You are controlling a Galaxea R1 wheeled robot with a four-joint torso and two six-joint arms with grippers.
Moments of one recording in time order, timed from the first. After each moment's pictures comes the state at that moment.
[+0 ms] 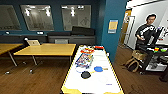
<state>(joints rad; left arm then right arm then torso) 1.34 2.27 -1.50 0.12 -0.03 -0.21 -1.51 2.24 -1.72 -0.48 0.43 0.65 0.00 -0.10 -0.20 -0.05</state>
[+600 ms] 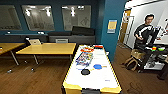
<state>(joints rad) 1.35 2.27 -1.49 0.12 -0.04 -0.21 -1.50 2.28 -1.75 -0.49 0.42 0.65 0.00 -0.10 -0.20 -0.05</state>
